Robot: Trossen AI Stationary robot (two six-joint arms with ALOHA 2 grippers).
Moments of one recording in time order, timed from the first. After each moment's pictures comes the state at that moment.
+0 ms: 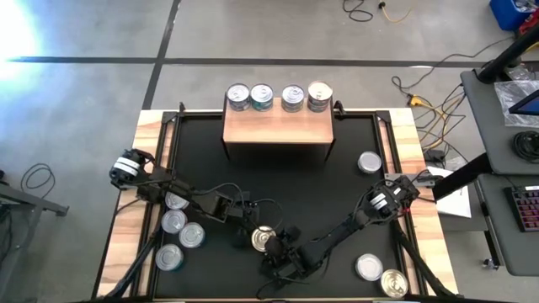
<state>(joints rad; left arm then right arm) -0.33 1.82 0.89 -0.14 -0.15 -0.27 0.51 2.35 1.66 -0.42 0.72 0.94</state>
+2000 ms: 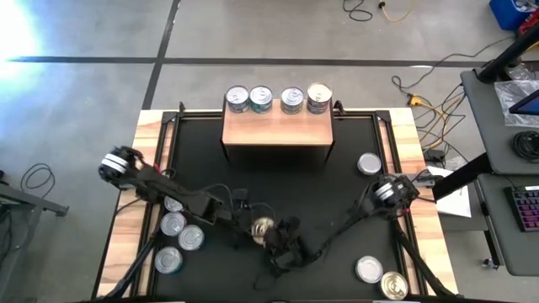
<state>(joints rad) -0.39 1.64 0.83 -0.14 -0.34 -0.09 0.50 2.22 1.67 -0.59 0.63 0.82</state>
